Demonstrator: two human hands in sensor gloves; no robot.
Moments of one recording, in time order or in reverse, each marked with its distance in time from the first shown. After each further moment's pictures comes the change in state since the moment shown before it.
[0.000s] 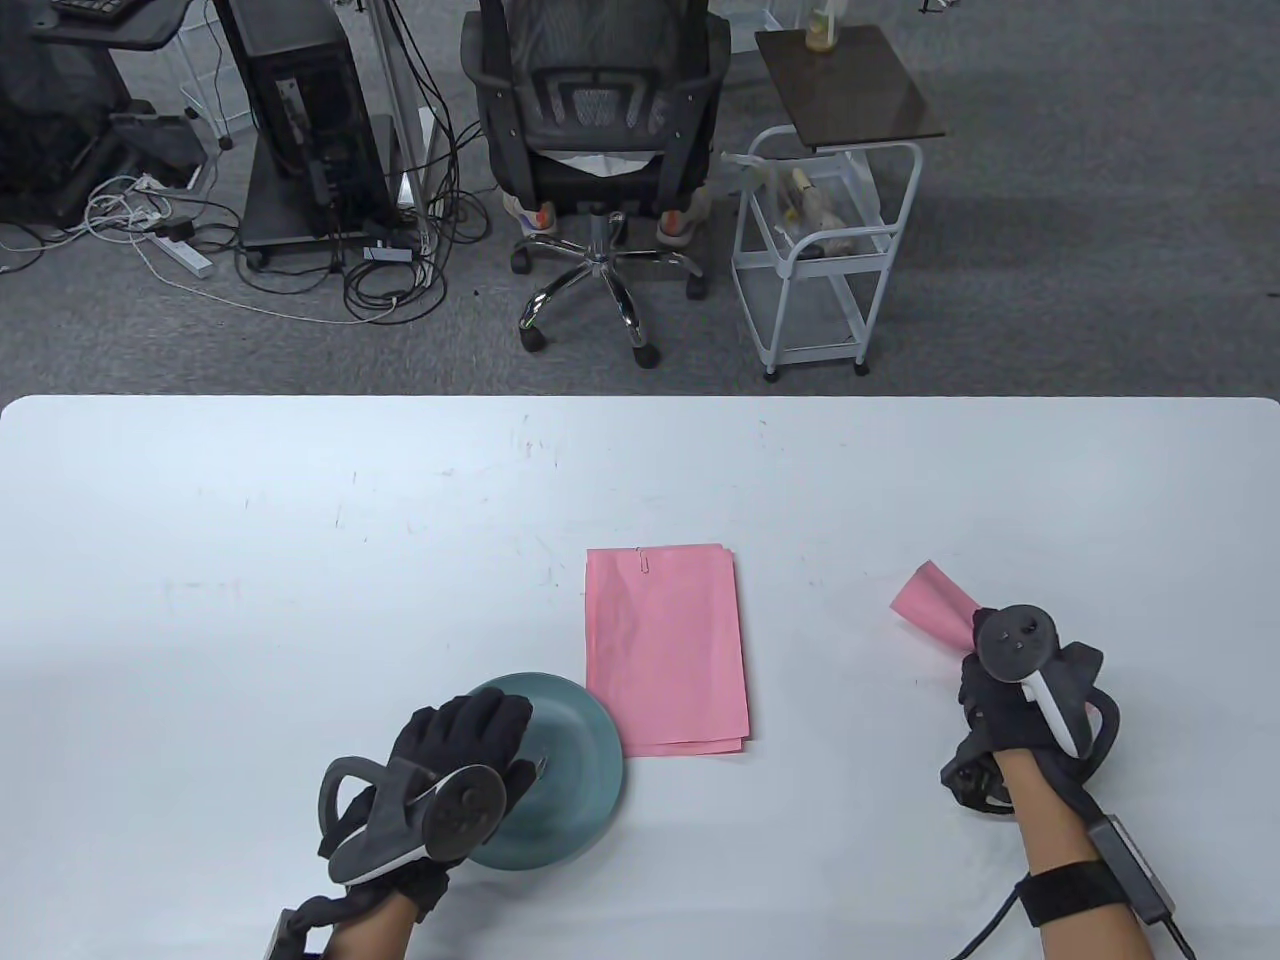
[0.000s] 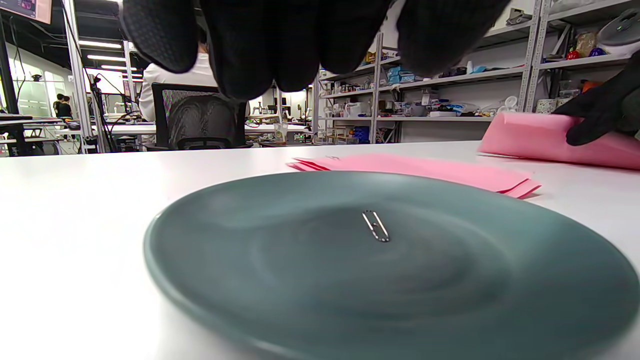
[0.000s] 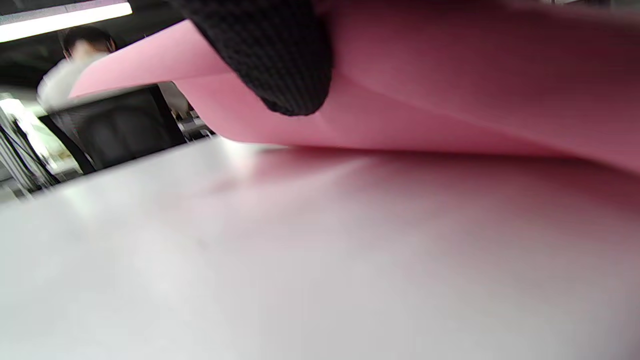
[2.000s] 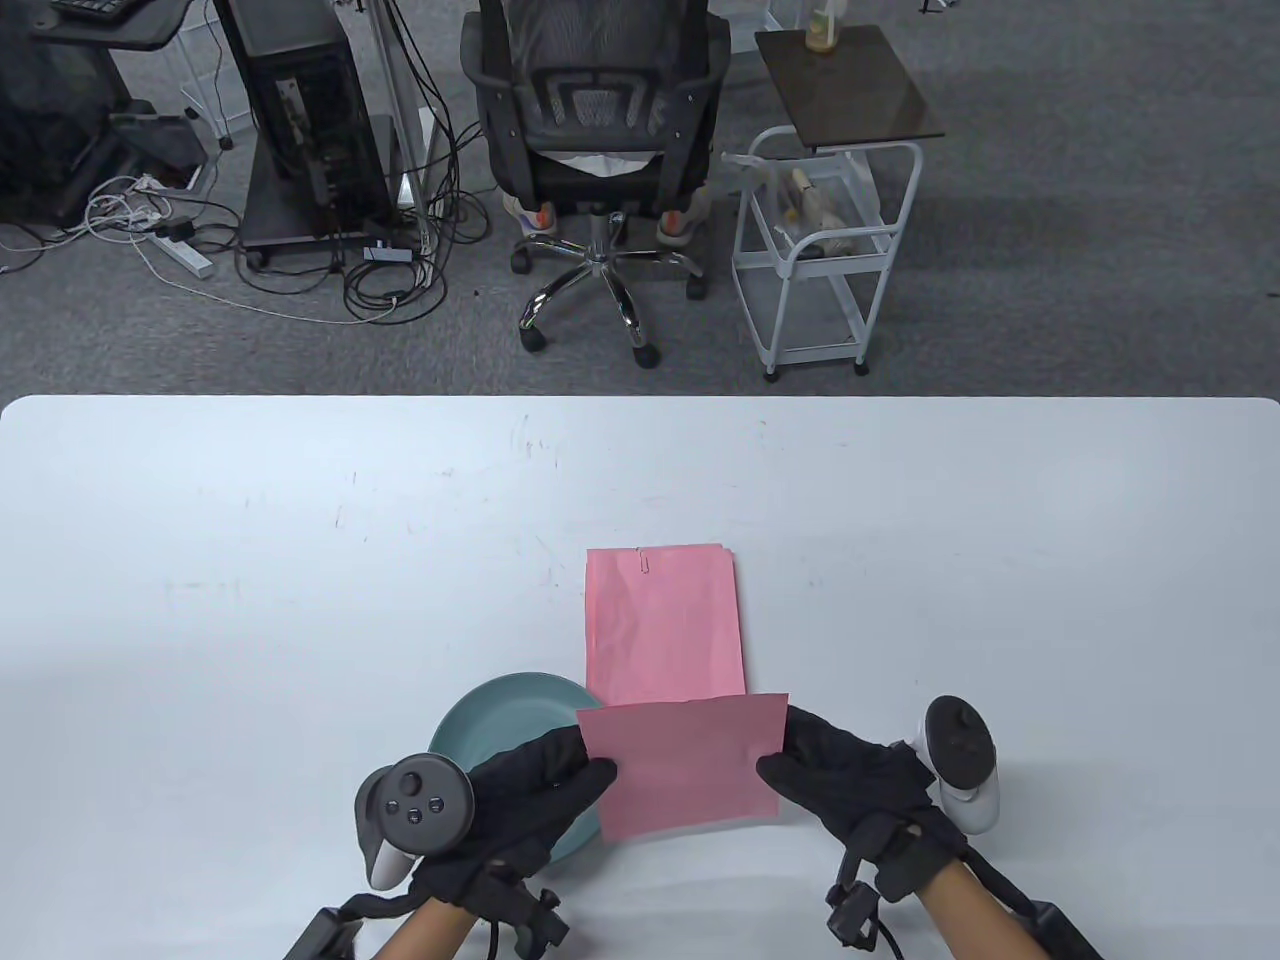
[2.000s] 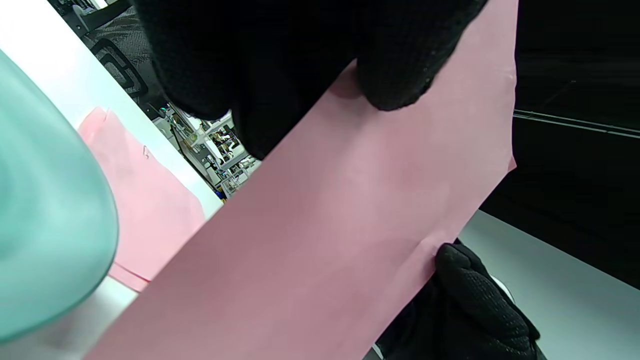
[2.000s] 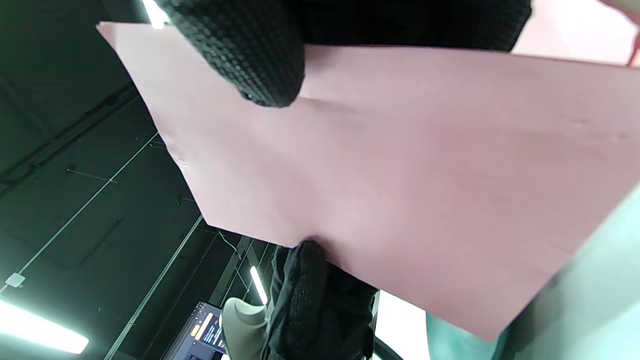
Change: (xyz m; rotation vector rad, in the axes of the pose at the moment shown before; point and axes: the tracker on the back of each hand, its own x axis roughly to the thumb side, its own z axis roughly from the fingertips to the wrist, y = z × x) left_hand 0.024 -0.019 -0.009 0.222 -0.131 0.967; right_hand 0.093 0.037 0.120 0.643 -0.826 -1.027
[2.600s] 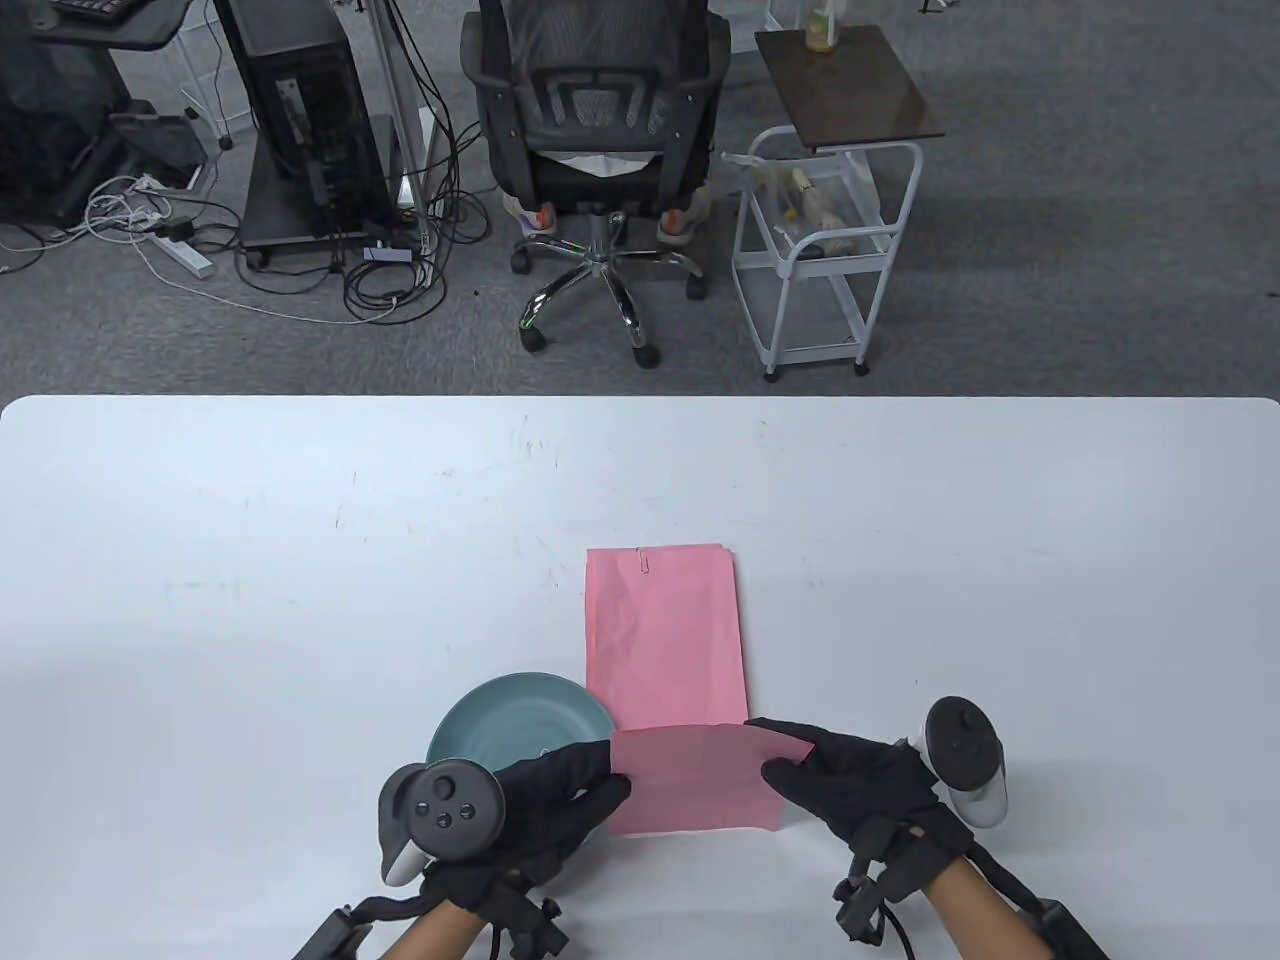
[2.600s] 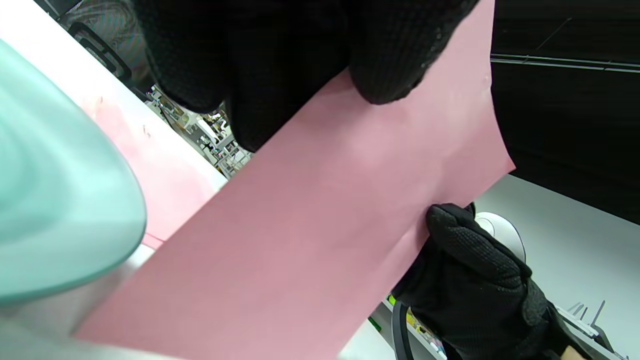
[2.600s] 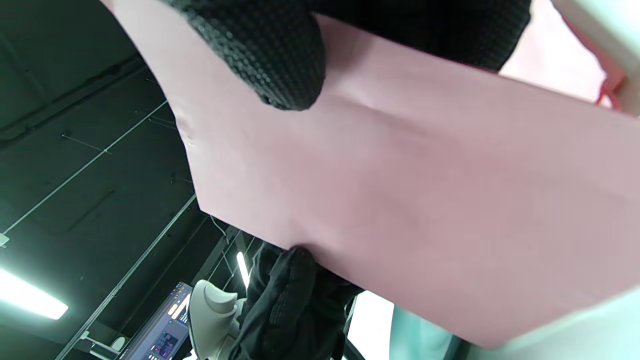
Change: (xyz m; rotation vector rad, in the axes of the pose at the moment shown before) left_hand 0.004 -0.012 -0.002 -0.088 -0.029 -0.102; right_hand -0.004 -0.007 0.001 0.023 -0.020 0.093
